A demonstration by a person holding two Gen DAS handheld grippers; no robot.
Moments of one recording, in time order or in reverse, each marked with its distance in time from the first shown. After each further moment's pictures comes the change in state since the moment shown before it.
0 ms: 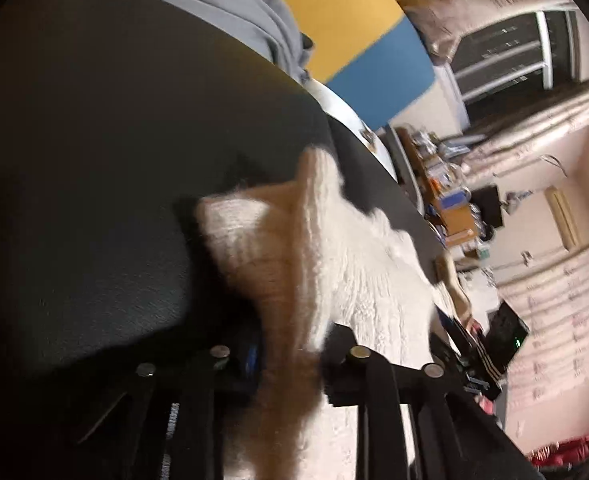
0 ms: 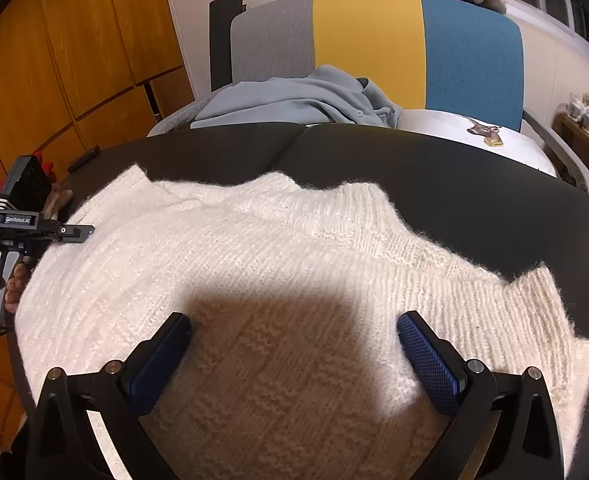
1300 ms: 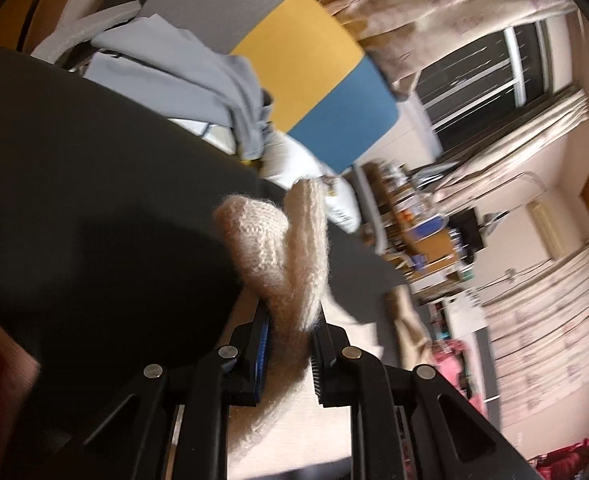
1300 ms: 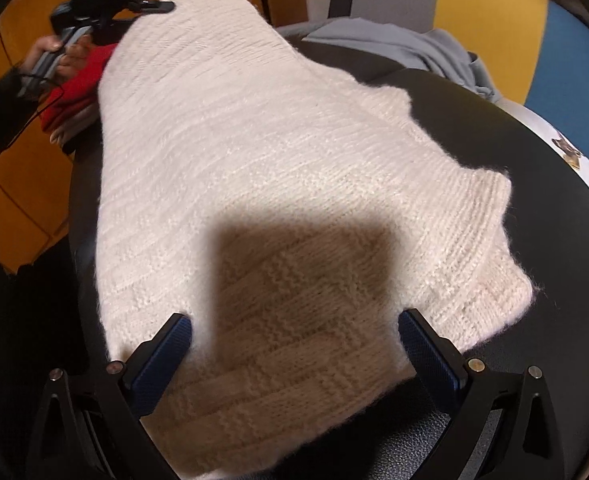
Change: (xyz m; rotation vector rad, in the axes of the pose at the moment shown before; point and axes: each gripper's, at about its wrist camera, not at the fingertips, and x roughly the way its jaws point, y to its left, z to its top) left arm -0.097 -0.096 0.016 0.029 -0.114 -0.126; right arm -0.054 -0.029 -0.061 -0.351 0.249 0.243
